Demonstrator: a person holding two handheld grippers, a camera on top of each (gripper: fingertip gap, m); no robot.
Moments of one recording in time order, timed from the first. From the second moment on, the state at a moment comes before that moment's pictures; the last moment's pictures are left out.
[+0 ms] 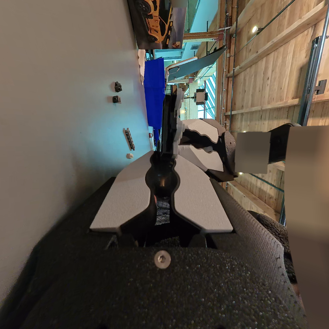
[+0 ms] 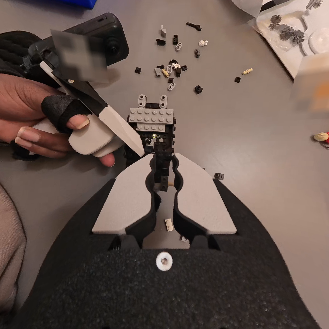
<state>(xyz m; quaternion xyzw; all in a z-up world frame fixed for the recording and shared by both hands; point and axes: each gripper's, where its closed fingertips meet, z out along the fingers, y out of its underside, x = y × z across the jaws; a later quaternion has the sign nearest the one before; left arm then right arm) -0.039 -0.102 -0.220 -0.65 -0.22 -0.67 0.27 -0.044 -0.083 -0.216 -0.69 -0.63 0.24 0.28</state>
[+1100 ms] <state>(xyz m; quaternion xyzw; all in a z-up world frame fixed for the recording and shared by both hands) -0.022 -0.112 -0.210 -0.67 -0.15 -0.67 0.28 -0.027 -0.094 -0.206 -0.69 -0.53 0.50 0.03</state>
